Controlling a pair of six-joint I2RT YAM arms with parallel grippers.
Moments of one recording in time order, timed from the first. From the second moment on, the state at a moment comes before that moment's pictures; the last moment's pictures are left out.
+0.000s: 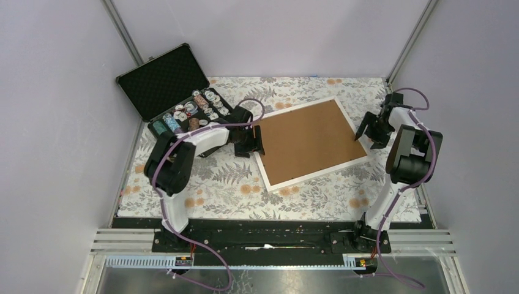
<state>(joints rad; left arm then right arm) -0.50 1.83 1.24 -0.44 0.23 -0.60 -0.28 1.95 1.40 -0.73 -0.13 0.22</state>
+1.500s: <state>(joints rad) -0.49 1.83 1.19 -0.41 0.07 -0.39 -0.24 1.72 1.10 -0.66 -0.12 0.26</state>
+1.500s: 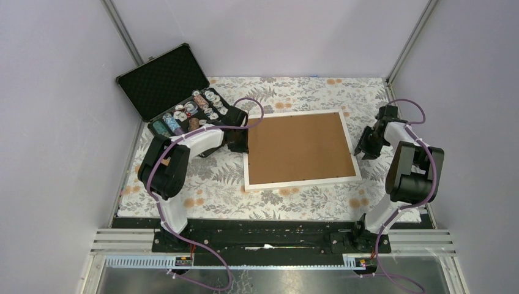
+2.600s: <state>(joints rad) -0.49 1.83 1.19 -0.42 0.07 -0.39 -0.03 1.84 1.22 -0.70 0.07 0.13</state>
